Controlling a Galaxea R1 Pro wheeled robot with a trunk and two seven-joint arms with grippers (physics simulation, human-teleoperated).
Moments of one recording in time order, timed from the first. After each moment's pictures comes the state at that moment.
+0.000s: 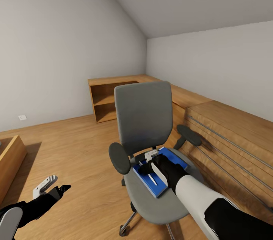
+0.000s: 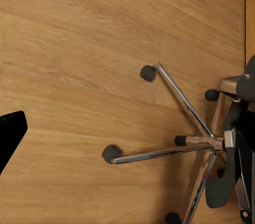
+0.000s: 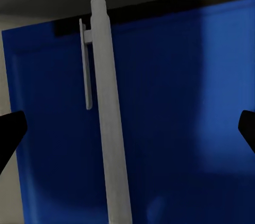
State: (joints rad) left arm -0.09 0.12 0.33 -1.61 0.93 0.90 0.38; right arm -0.90 0.16 0.55 -0.41 -0.26 0.61 0.03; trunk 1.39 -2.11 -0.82
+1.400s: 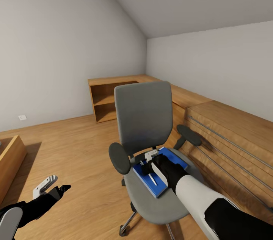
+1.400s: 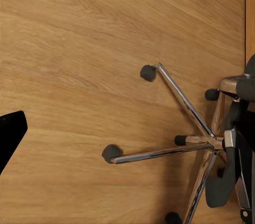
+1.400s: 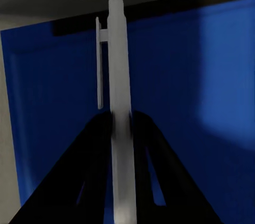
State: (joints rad) left arm -0.09 0.12 0.33 -1.61 0.93 0.91 0.38; right arm -0.90 0.16 0.55 -0.41 -0.26 0.61 0.04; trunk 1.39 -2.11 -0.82
